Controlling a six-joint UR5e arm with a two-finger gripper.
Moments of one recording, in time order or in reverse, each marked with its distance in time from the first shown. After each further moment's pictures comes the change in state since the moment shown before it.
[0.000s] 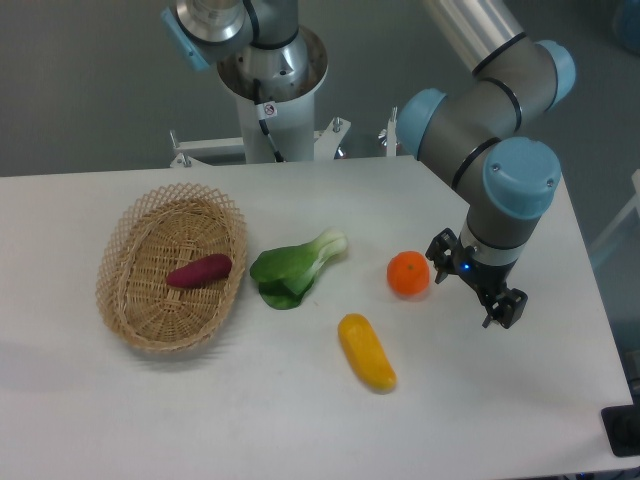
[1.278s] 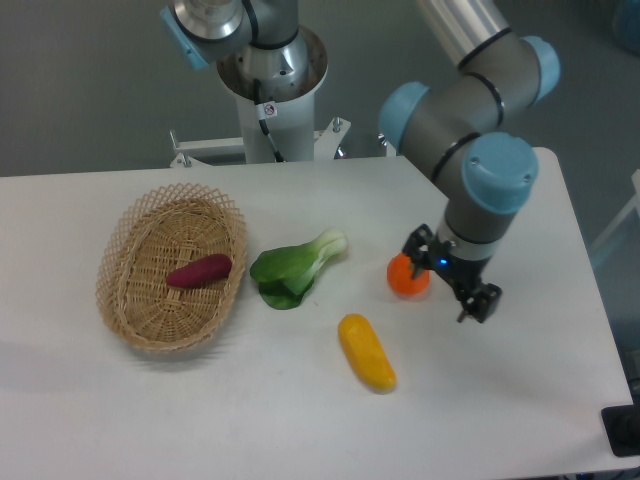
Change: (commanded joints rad) arm -0.081 0.110 -0.147 -0.011 -0.080 -0.145
